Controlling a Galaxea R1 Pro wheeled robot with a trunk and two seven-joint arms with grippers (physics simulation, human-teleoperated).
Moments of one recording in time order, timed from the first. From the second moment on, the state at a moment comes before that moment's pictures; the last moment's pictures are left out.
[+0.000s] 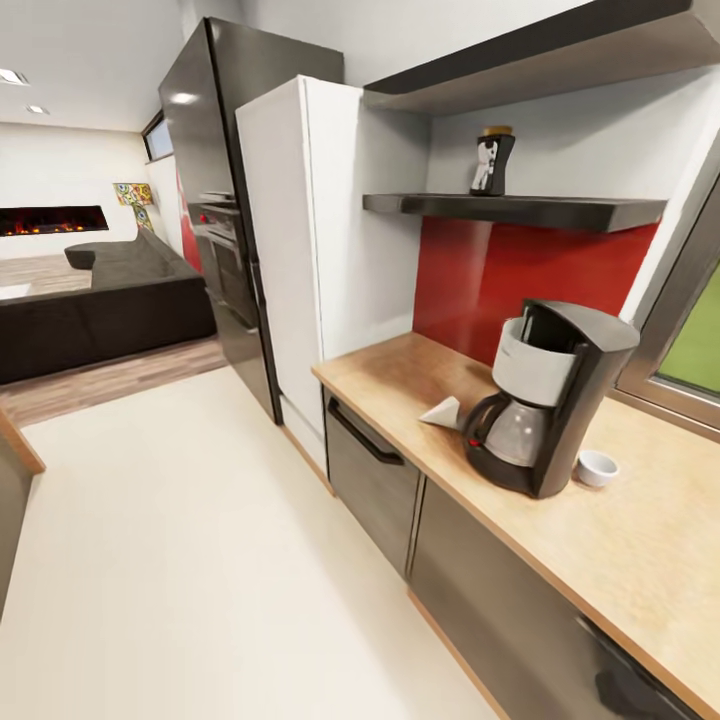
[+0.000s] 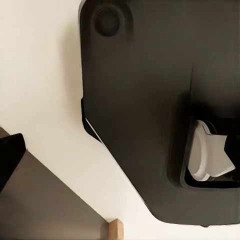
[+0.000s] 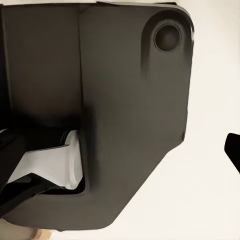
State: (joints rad) left arm -0.01 -0.02 0.00 -0.04 0.01 -0.12 0.00; right arm 0.00 0.07 0.00 -0.14 0.00 -0.03 0.00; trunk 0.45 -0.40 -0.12
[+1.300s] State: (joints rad) left arm -0.01 -0.02 0.01 -0.04 0.04 -0.13 0.00; right arm 0.00 0.06 0.00 -0.15 0.00 -0.03 0.00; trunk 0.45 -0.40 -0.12
